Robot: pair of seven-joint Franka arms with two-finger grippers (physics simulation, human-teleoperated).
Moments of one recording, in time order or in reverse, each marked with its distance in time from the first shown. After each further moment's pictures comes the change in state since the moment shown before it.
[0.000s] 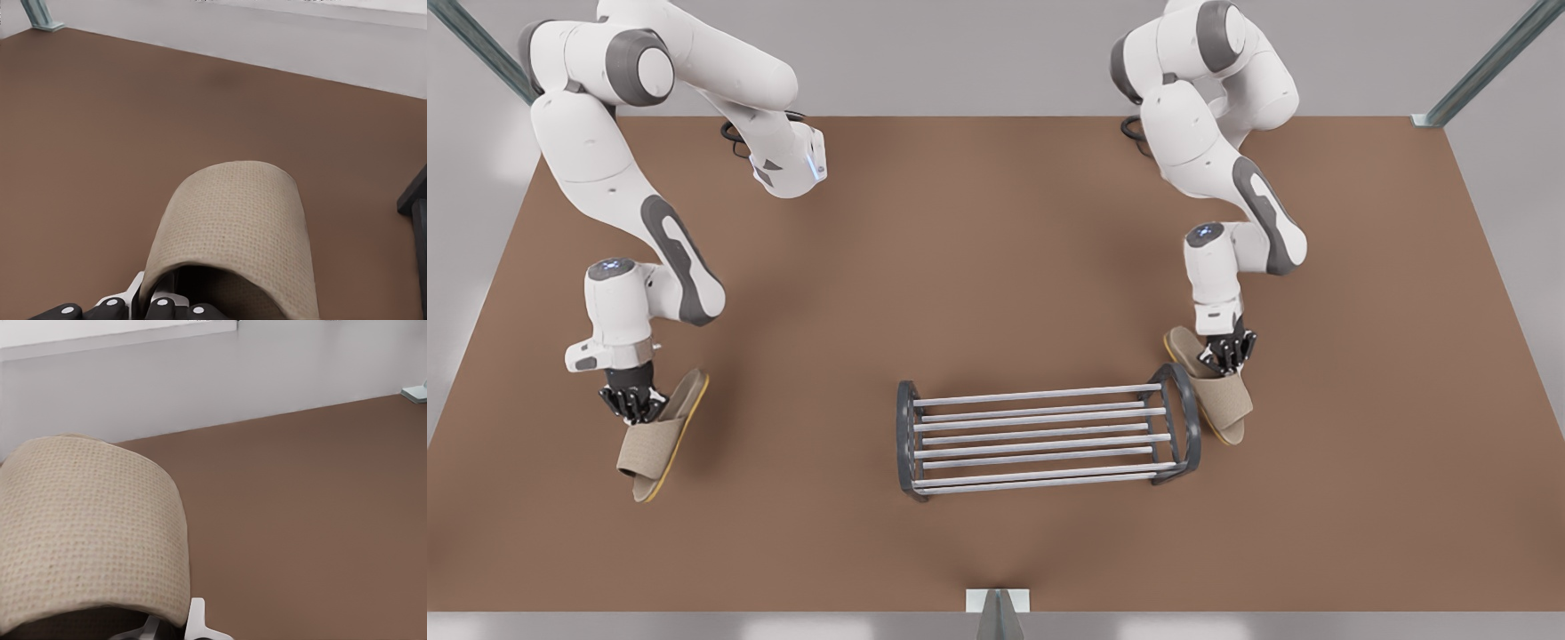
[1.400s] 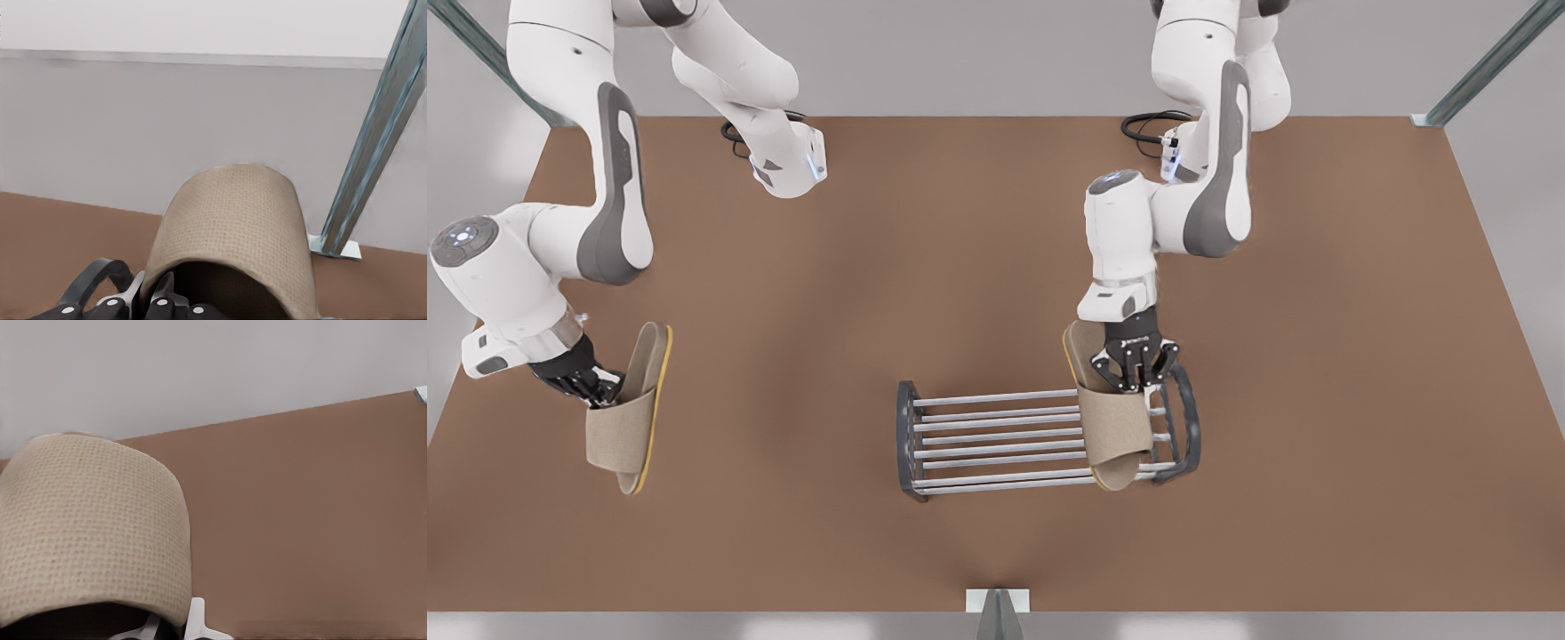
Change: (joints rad) left arm -0.196 0.291 0.020 0.749 0.210 -0.842 0.139; right arm 0.075 -0.359 0.058 0.394 0.012 -1.184 0.065
